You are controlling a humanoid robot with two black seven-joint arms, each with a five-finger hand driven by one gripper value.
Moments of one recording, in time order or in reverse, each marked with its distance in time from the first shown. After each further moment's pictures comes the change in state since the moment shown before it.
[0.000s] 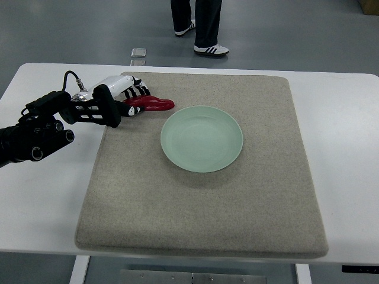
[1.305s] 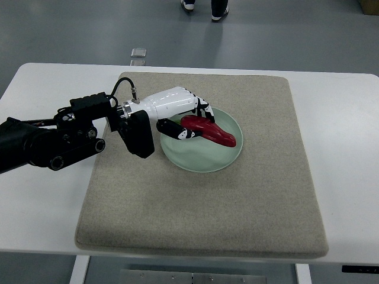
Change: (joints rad) left arm -0.056 -0.037 0.027 -0.255 0.248 0.026 -0.207; right arm 0.000 0.000 0.000 0.000 0.000 0.000 0.000
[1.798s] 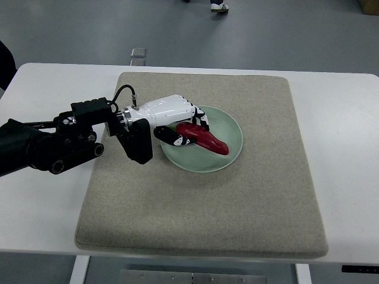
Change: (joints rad) left arm 0.014 -0.010 0.017 0.036 0.032 0.002 0.010; right arm 0.000 0.000 0.000 0.000 0.000 0.000 0.000
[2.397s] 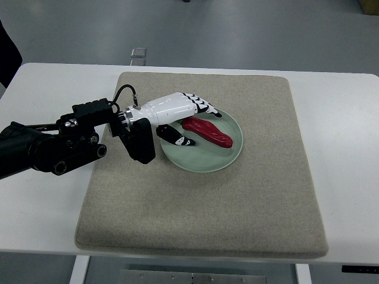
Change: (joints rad) left arm 0.005 -0.008 -0.017 -0.012 -0.020 0.031 -0.003; right arm 0.000 0.000 0.000 0.000 0.000 0.000 0.000
